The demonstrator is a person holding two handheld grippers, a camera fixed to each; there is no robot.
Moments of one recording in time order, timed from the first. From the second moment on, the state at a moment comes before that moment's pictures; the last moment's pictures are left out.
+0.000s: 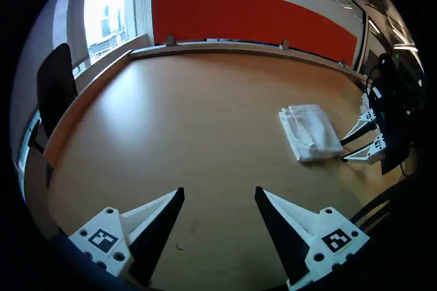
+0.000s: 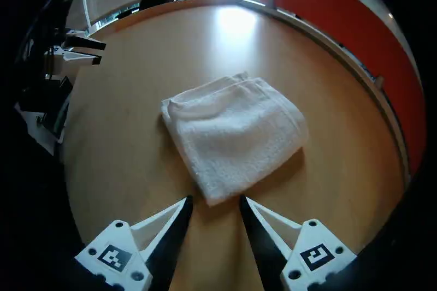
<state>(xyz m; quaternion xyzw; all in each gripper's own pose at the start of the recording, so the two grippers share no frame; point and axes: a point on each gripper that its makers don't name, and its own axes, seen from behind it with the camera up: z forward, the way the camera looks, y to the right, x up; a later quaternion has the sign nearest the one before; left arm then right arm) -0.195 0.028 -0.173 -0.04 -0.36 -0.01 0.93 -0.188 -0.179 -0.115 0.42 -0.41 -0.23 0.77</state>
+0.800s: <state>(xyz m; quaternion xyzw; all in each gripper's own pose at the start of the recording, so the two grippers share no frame) -0.195 0.026 -0.175 -0.04 -0.36 -0.01 0.93 -0.189 -0.174 -0.109 0.40 -0.41 -0.22 0.79</state>
